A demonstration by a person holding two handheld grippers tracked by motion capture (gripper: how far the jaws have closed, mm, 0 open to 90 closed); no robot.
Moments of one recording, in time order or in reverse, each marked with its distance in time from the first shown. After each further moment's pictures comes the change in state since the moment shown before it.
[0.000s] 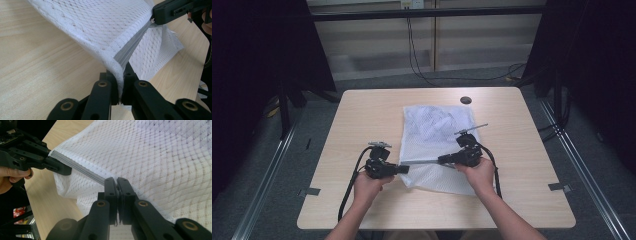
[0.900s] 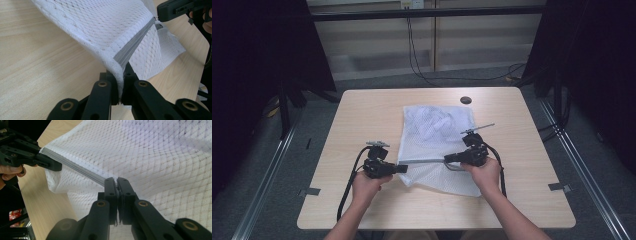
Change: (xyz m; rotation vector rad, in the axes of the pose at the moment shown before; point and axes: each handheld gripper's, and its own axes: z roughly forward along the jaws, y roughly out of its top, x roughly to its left) left arm 0.004 0.000 -0.004 -0.007 0.004 -0.013; right arm -0.012 -0.004 -0.011 -0.010 -0.027 0.007
